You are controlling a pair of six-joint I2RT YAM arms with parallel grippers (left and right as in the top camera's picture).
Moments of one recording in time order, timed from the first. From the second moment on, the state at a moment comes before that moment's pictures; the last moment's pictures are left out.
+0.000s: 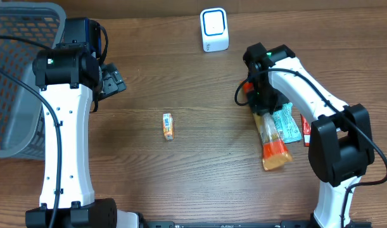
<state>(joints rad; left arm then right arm) 0.04 1.62 1.85 -1.50 -0.33 -0.46 0.37 2.07 1.66 -1.29 0.07 0.12</state>
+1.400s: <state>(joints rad) 0.04 1.62 1.85 -1.50 -0.33 -0.46 0.85 2.07 1.66 -0.64 -0.34 0.36</state>
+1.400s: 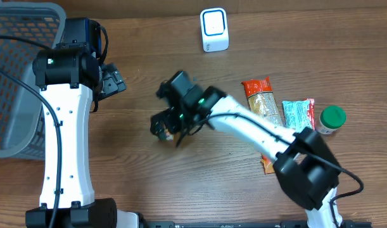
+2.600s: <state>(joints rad) 0.04 1.62 1.85 -1.50 -0.33 -0.46 0.81 2.13 1.63 -0.80 0.34 0.60</state>
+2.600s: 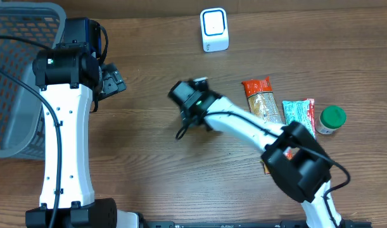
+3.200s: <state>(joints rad) 0.04 1.62 1.85 -1.50 -0.33 -0.46 0.79 2.05 1.63 -0.74 0.27 0.62</state>
